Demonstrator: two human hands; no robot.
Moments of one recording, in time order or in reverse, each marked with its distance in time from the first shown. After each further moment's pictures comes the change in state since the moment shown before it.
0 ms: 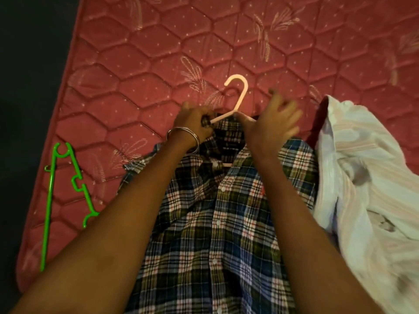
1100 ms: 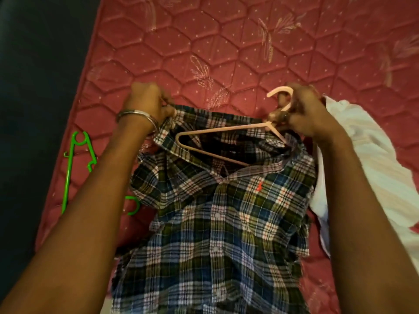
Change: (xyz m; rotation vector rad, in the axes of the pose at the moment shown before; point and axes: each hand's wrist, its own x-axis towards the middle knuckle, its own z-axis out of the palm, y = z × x) left_hand -0.051 -0.013 -0.109 0.152 0.134 -0.085; right_hand 0.022 0.022 -0.101 0.591 -0.697 -0.254
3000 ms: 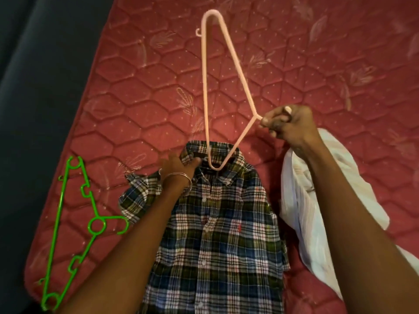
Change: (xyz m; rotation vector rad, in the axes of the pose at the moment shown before) left_hand -0.049 0.042 0.115 -0.293 -0.032 -0.413; right_hand -0.006 0.000 -0.045 0.291 0.231 -0.008
